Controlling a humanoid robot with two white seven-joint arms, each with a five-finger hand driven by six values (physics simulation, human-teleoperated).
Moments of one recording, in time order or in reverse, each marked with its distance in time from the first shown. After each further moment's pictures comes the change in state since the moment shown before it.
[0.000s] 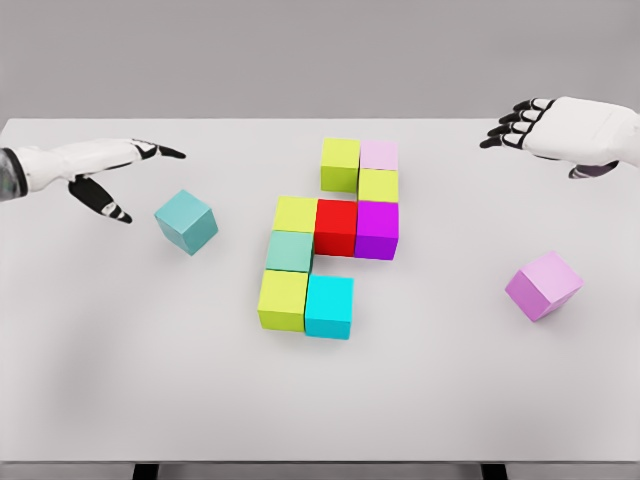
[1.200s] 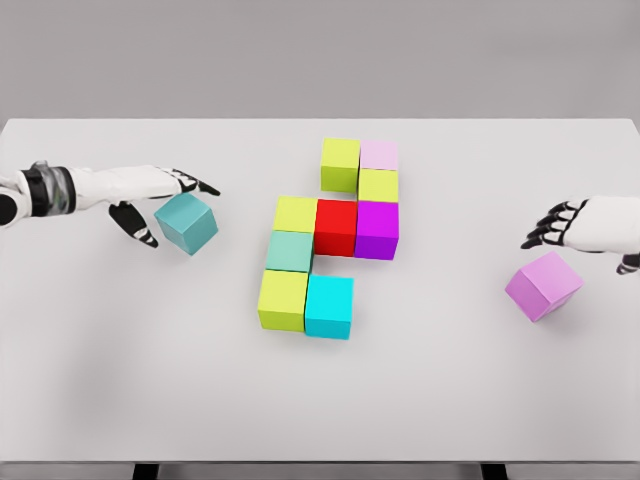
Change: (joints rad) left arm -0.002 -0.065 -0.088 -0.019 -0.133 0.000 0.000; right arm 0.089 -0.280 0.228 -0.078 -0.202 0.000 0.000
